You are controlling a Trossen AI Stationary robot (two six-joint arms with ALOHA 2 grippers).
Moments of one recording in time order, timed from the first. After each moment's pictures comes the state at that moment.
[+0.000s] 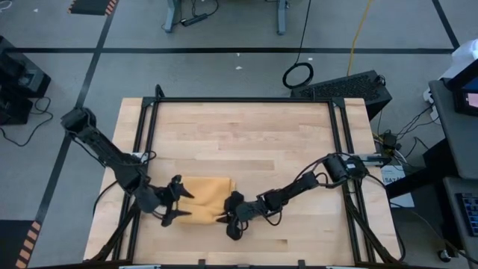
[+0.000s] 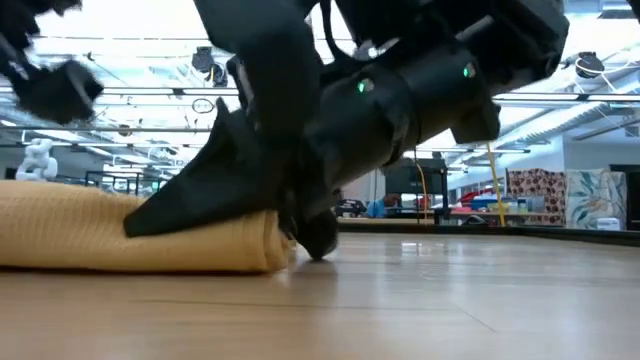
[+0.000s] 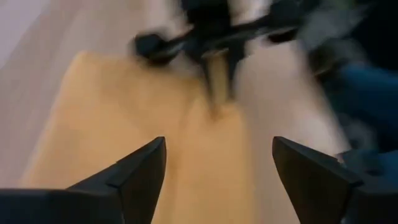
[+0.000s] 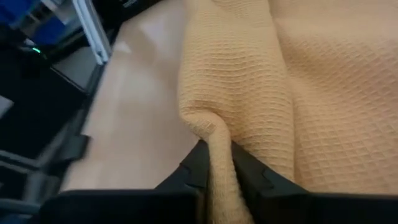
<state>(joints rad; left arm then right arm) -0.79 1.07 0.42 -0.01 -0.44 -0.59 0.41 2.29 1.28 0.46 0.14 0.68</state>
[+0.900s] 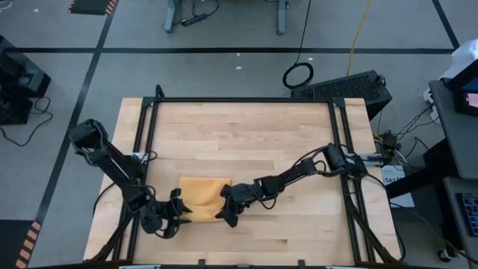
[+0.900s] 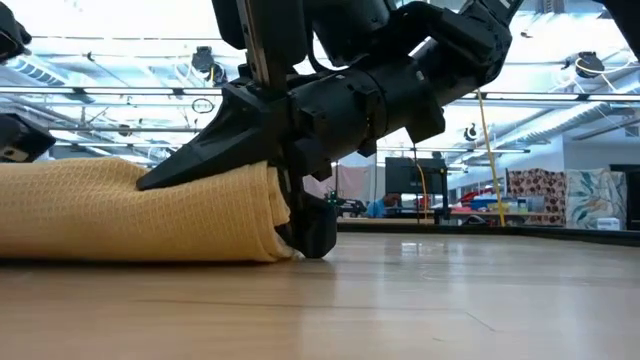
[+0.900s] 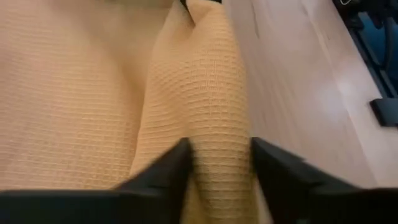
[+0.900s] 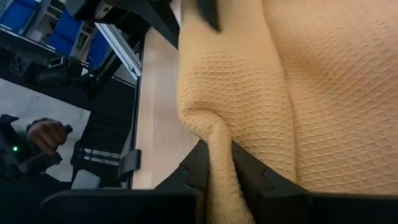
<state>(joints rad) -0.94 1.42 0.43 0.15 -0.53 -0.77 0.25 2.24 1.28 0.47 -0.19 0.90</state>
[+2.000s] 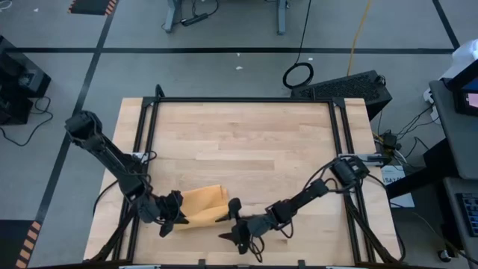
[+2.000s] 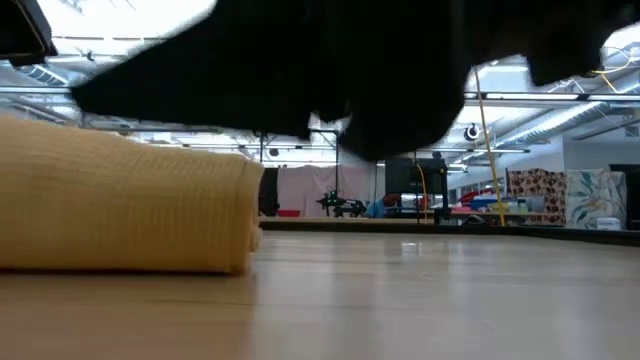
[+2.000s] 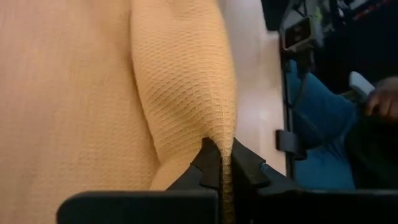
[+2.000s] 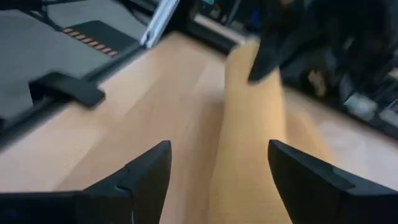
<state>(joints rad) -0.87 1.23 0.40 0.14 -0.29 -1.07 0.51 2.23 1.28 0.64 0.38 -0.26</state>
